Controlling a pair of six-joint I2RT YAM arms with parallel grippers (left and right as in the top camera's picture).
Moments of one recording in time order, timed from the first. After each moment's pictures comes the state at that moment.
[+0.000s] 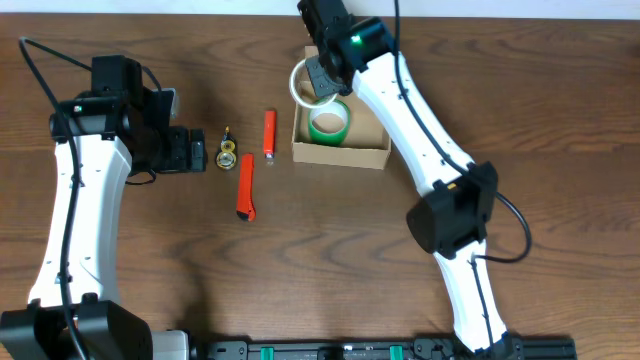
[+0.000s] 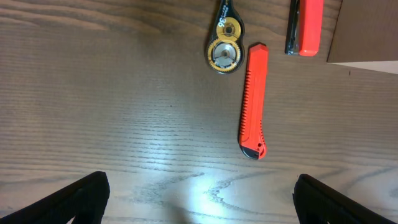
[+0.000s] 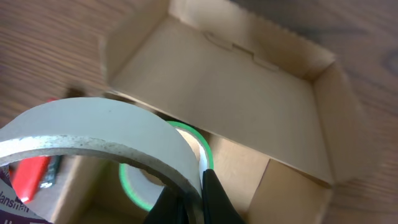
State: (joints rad) left arm 0.08 1.56 1.42 -1.19 0.15 0.04; right arm 0.52 2.38 2.43 -1.20 0.21 0.17
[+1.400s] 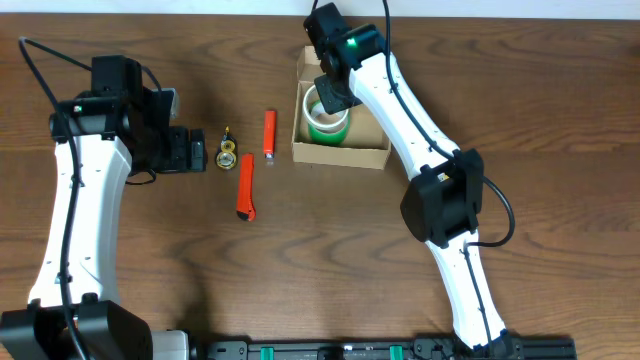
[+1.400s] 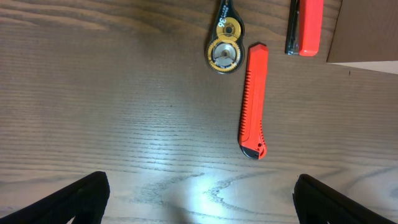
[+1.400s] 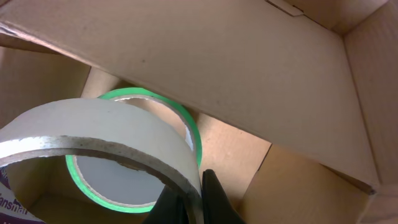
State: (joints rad) left arm 0.08 1.56 1.42 -1.19 0.15 0.04; right arm 0.49 2.47 2.44 -1.29 0.19 0.15
